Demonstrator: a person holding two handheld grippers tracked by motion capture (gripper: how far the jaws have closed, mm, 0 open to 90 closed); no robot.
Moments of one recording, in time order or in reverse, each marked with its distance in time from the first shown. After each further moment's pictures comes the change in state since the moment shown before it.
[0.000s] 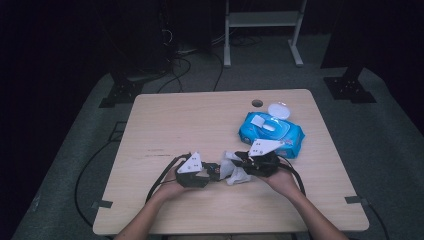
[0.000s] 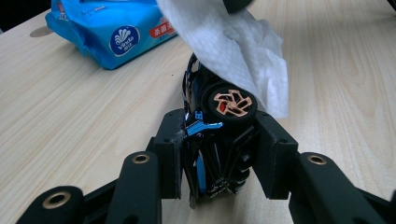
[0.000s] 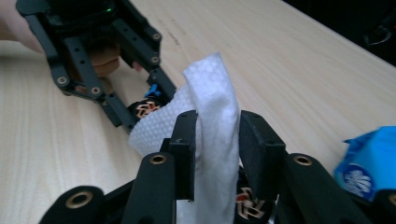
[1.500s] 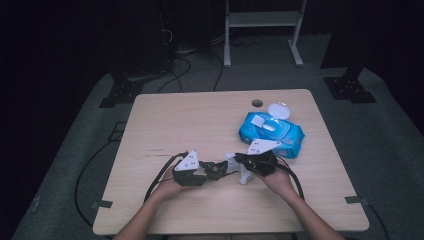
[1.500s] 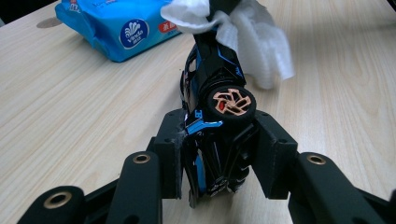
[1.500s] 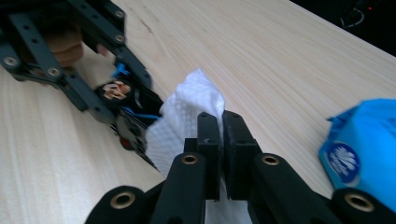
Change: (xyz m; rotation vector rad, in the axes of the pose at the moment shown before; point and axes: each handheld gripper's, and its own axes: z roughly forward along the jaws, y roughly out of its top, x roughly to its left) left arm 0.007 -0.005 -0.006 0.000 0.002 -0.035; right arm -0.005 -0.009 0.011 0.029 -0.081 0.051
